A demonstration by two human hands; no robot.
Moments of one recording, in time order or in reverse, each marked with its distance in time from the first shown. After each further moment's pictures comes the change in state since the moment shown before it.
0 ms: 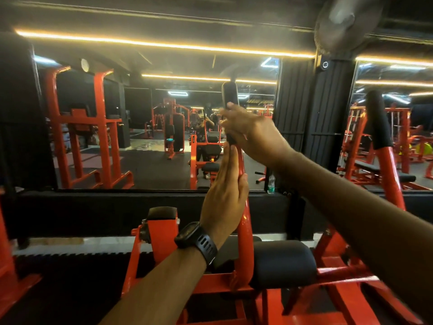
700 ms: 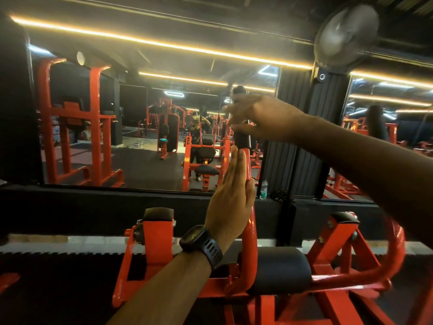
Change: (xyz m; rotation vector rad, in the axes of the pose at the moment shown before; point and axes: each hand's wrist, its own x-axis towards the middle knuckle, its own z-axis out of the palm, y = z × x) left_hand 0.001 0.000 0.000 -0.031 -0.014 -0.019; right_hand 0.058 0.015 -0.038 -0.200 -0.458 -0.151
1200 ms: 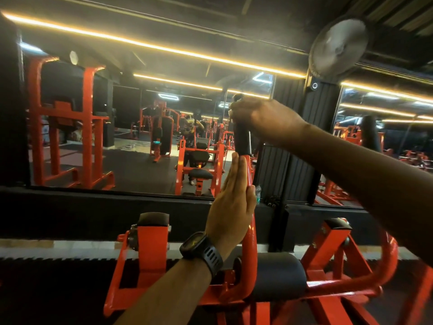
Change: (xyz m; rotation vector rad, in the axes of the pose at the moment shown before) left_hand 0.000 -0.002 0.002 -0.057 0.016 0.023; right_hand 0.001 -0.011 -0.006 -0.213 0.035 0.057
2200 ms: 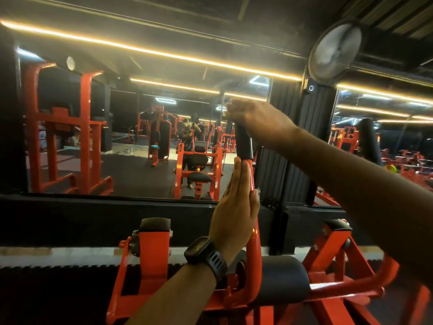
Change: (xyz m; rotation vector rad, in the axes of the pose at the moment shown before) left_hand 0.000 0.002 -0.001 0.003 -0.009 -0.006; right_hand 0.021 0.004 0.009 -0.011 -0.007 0.180
